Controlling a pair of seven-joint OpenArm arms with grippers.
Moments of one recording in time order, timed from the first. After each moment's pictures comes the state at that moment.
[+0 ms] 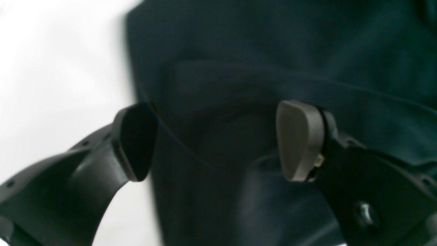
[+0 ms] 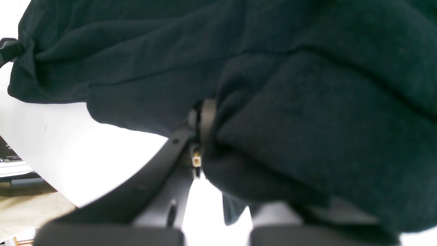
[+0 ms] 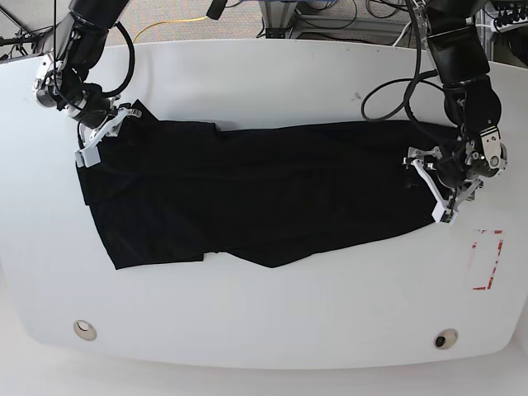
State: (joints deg) left arm -8.9 -15.5 -19.1 78.2 -13.1 -36.2 56.1; right arm -7.5 12.1 35.6 86.2 51.6 40.7 -70.6
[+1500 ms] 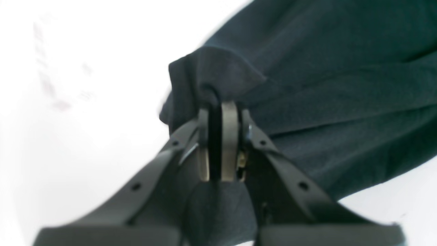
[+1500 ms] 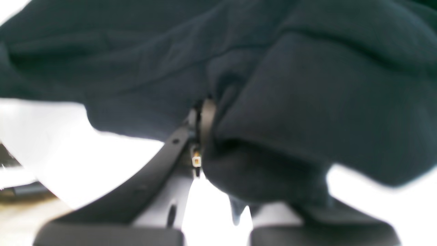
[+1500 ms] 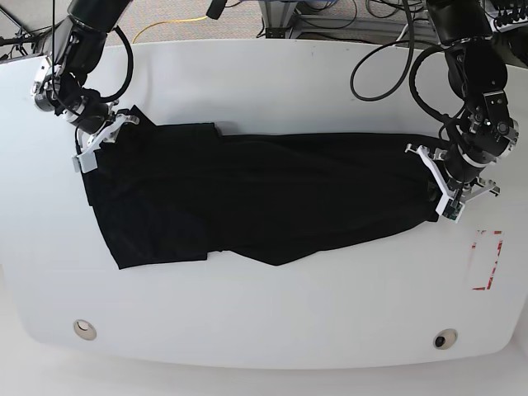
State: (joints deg) left arm 2.4 -16.0 -19.1 107.4 -13.1 -36.5 55.5; right arm -5.7 12.4 35.7 86.1 51.6 37.5 -70.6
